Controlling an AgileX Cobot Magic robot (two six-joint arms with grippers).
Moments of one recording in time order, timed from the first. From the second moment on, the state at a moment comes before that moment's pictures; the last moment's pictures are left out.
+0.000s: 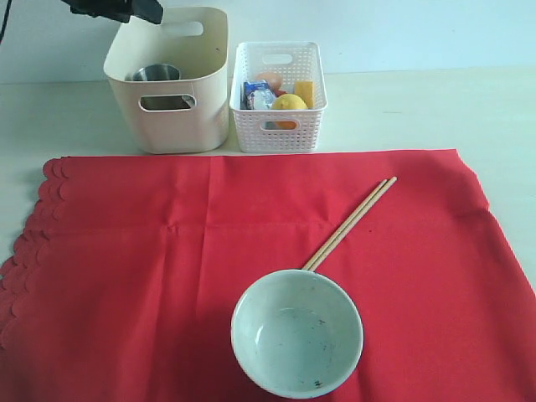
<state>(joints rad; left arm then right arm) -0.19 1.99 -1.78 -0.50 0.76 0.47 0.01 0.01 0.00 0.00 0.28 0.00</state>
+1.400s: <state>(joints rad) -0.20 1.74 -1.25 -0.72 1.22 0.50 0.01 0.01 0.00 0.00 0.28 0.00</state>
